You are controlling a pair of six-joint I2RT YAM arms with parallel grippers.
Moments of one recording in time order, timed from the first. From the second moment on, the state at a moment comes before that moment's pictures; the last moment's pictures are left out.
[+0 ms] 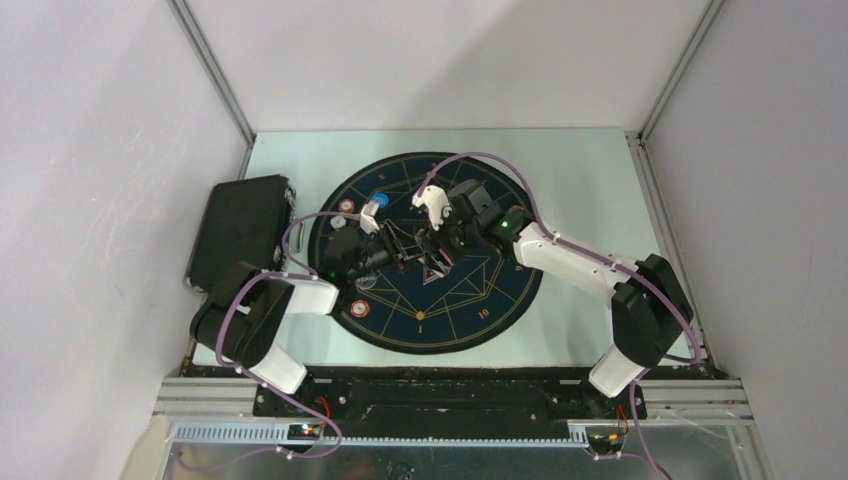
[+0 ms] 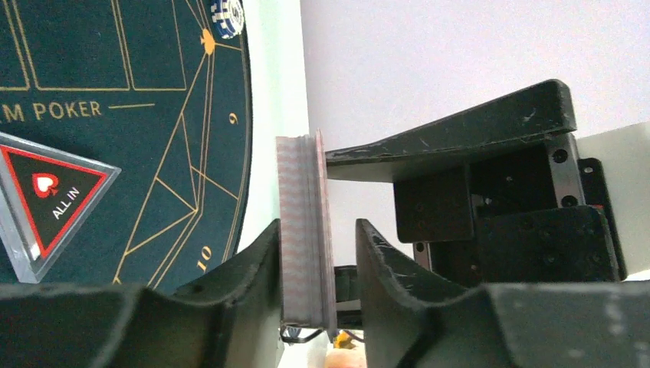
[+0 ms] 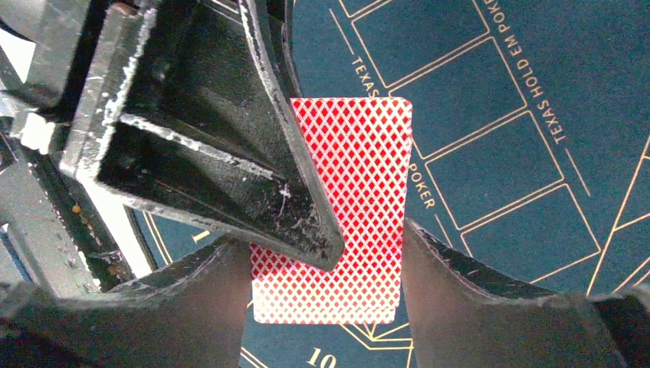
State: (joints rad) left arm -0.45 1.55 0.46 0.94 0.58 -1.35; right arm 0.77 1.64 1.24 -0.37 -0.28 -0.11
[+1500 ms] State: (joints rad) left arm -0.50 1.54 0.43 0.96 0.55 -1.41; right arm 0.79 1.65 1.27 -0.46 -0.23 -0.11
